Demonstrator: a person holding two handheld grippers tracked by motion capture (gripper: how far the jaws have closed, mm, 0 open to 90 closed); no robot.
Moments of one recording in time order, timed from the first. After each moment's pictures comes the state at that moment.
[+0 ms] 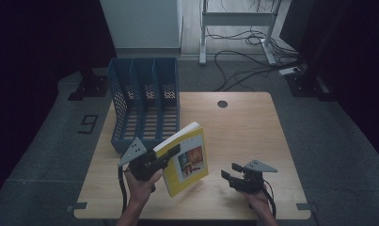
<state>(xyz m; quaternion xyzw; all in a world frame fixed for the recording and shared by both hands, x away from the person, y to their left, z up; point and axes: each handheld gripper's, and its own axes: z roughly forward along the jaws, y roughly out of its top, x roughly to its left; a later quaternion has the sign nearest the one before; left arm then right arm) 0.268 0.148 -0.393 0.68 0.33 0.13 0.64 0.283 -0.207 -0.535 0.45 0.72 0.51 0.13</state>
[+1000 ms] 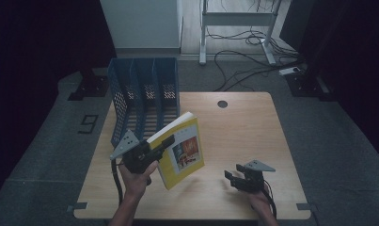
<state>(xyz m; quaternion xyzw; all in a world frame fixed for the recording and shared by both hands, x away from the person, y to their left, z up) 0.275 0.160 -0.370 0.66 0.34 0.15 0.65 0.289 -0.212 -0.547 0.48 0.73 0.46 0.16</state>
